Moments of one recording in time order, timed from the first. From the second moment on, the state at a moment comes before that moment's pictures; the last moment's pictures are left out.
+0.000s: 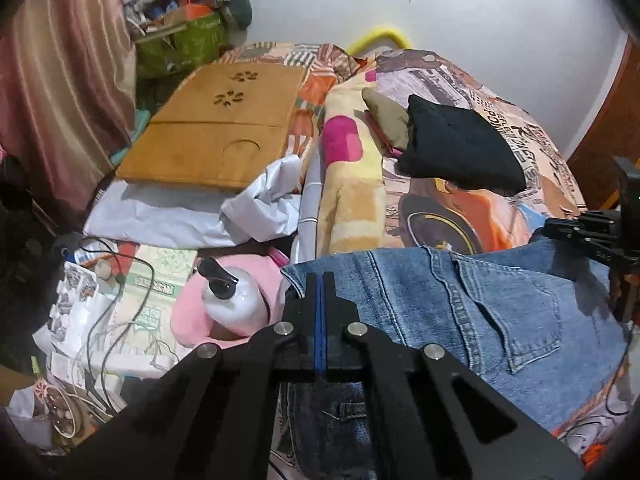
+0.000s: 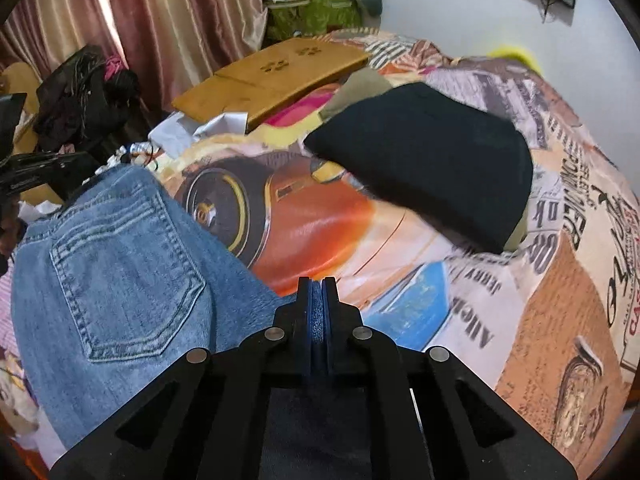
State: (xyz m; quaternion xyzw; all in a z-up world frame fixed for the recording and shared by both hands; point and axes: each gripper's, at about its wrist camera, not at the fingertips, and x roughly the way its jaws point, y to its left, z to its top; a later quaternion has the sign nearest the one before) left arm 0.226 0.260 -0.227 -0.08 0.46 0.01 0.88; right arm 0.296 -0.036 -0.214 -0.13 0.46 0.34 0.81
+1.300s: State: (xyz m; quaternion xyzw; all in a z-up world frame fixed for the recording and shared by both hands) left arm 0.291 0.233 -0.238 -0.07 0.48 0.02 0.87; right arm 0.321 -0.053 -0.224 -0.15 0.45 0.32 0.82
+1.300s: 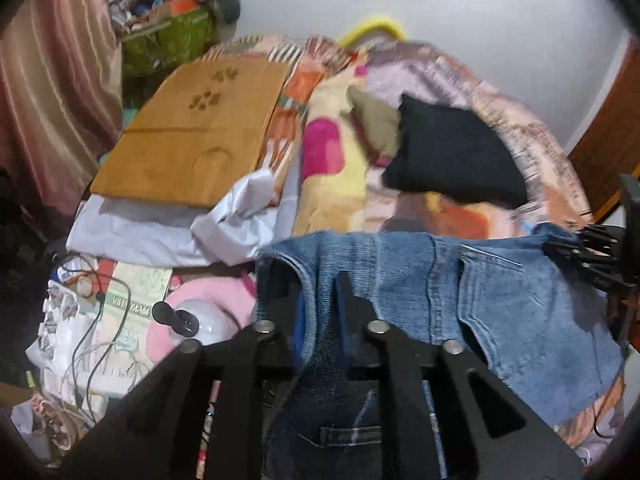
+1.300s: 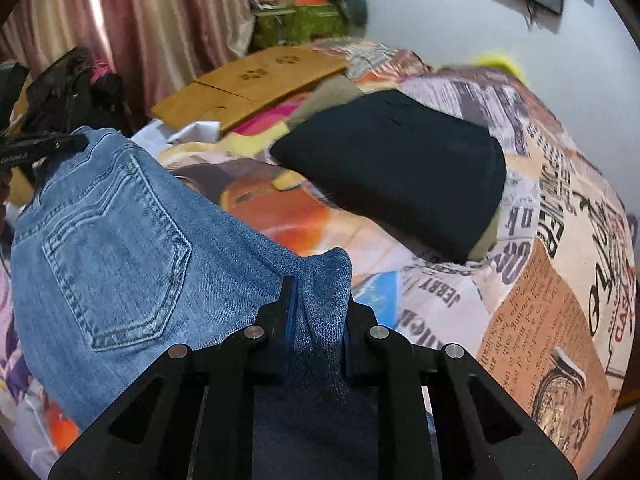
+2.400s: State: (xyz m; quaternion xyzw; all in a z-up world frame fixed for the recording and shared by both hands) left arm 0.174 0.196 -0.282 -0.01 0.46 0.05 0.89; right arm 0.207 -0.160 -0.207 -0.05 0.47 0.24 0.85
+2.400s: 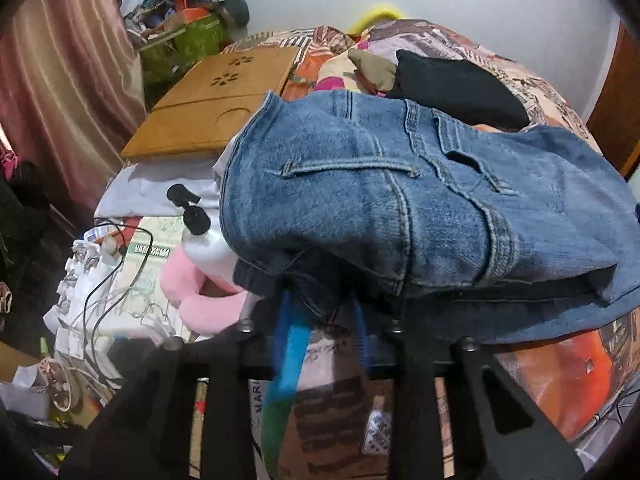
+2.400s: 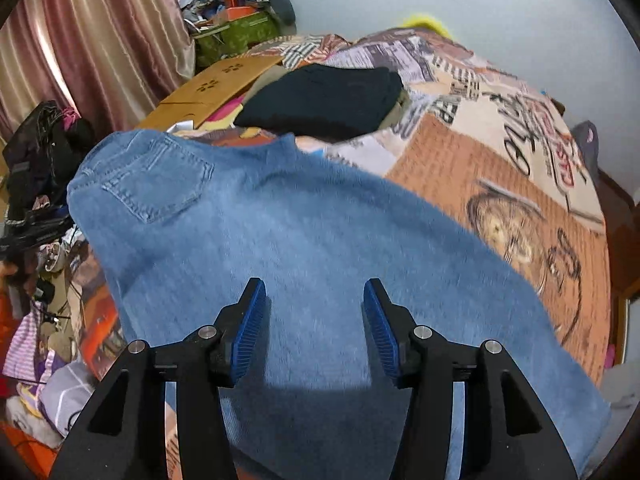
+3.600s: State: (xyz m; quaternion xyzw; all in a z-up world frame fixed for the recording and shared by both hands) left arm 0.160 0.219 -0.221 -0.07 0.41 -0.01 0.91; right arm 0.199 -0.161 -0.212 -0.03 0.47 0.23 0.85
